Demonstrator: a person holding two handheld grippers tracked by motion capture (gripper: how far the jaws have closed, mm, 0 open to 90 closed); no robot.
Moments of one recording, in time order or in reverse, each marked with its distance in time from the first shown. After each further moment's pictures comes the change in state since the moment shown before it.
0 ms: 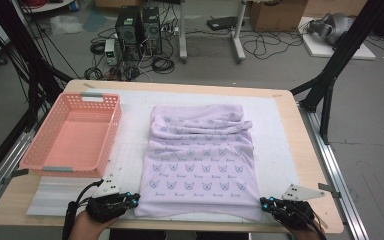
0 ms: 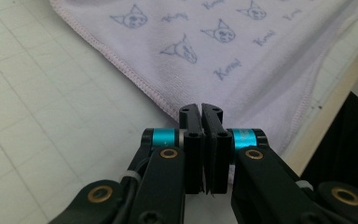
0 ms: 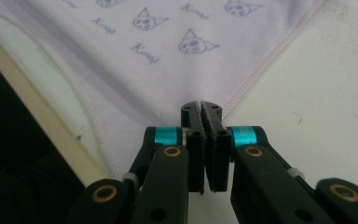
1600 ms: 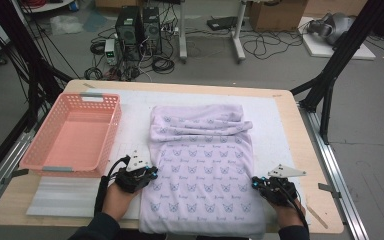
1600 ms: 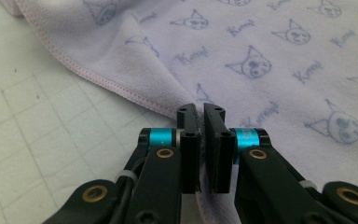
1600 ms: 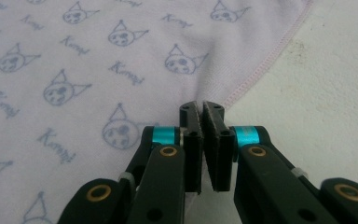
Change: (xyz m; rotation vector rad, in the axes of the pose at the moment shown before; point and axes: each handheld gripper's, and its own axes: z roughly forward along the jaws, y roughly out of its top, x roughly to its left) left arm 0.025 0.047 0.075 -0.028 0.157 0.049; right arm -0.022 0.032 0.049 -0.017 -0.137 0.075
